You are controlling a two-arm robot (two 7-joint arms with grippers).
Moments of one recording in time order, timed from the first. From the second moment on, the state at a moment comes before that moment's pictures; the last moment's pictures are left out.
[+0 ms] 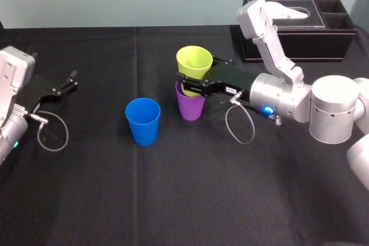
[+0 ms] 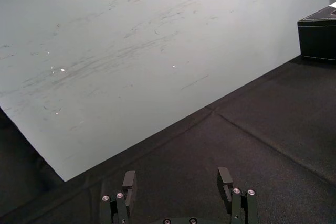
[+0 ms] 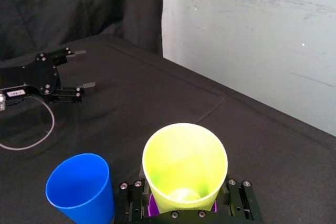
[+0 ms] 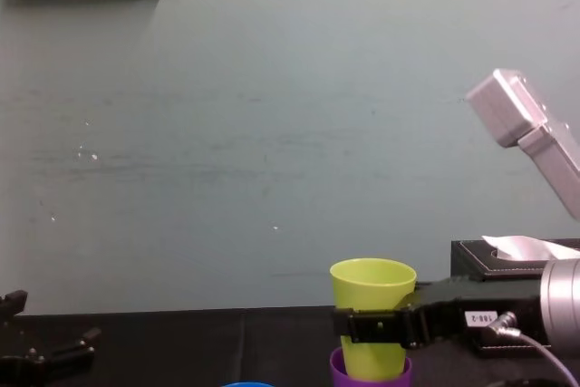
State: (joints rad) left arm -0.20 0.60 0.45 -1.41 -0.25 -0.12 0.03; right arm 0.40 0.41 -0.50 -1.45 0.38 0.29 0.44
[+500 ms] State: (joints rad) left arm -0.20 0.60 0.45 -1.41 -0.25 -0.12 0.03; right arm 0.40 0.40 -0.51 -1.42 0.37 0.27 0.44
